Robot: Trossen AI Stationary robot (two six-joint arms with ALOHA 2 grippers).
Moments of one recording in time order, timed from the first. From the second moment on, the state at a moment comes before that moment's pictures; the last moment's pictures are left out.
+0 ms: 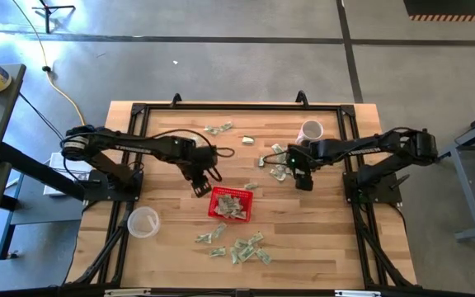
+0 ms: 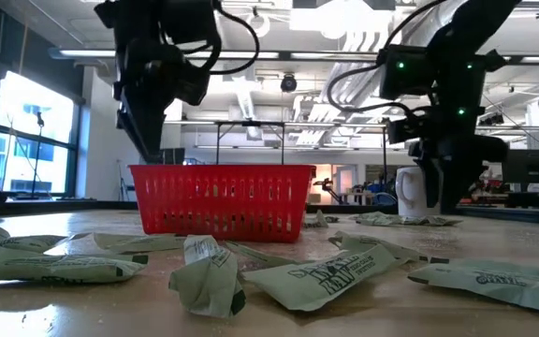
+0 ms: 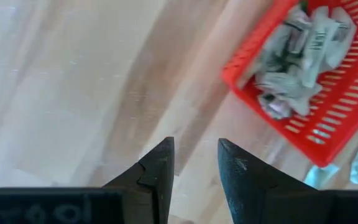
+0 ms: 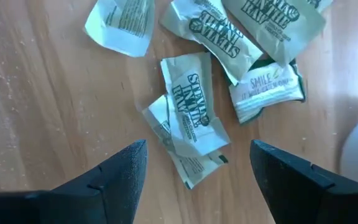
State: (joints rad) left arm 0.08 1.49 1.03 -0.83 0.13 -0.46; right arm -0.20 1.41 0.69 -0.64 0.12 -0.01
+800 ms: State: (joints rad) left arm 0.18 1.46 1.02 -0.83 0.15 -0.34; right arm -0.25 1.53 0.68 -0.65 -0.05 0.15
